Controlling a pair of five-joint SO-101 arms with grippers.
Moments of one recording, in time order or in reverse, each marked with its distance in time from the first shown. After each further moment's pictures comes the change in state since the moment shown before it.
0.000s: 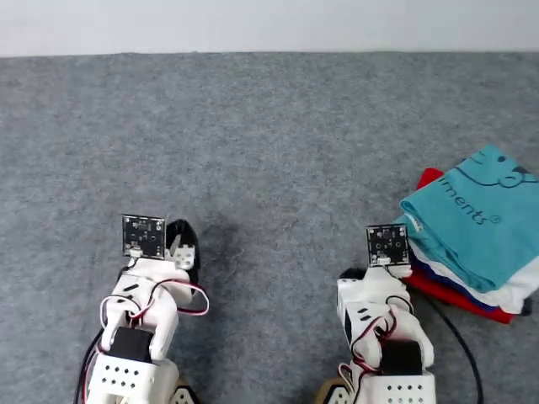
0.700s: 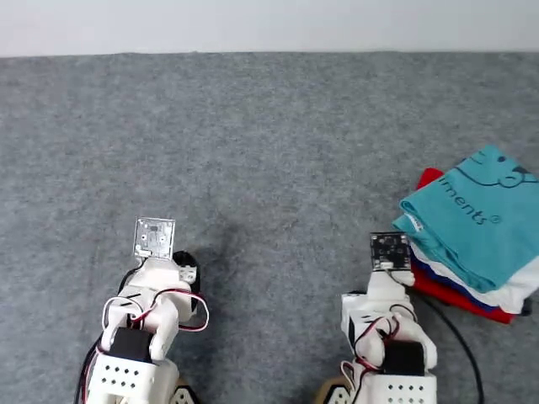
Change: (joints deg) left arm 0.1 0.0 0.0 14.4 -0.2; right arm 4.9 0.0 0.0 9.1 0.0
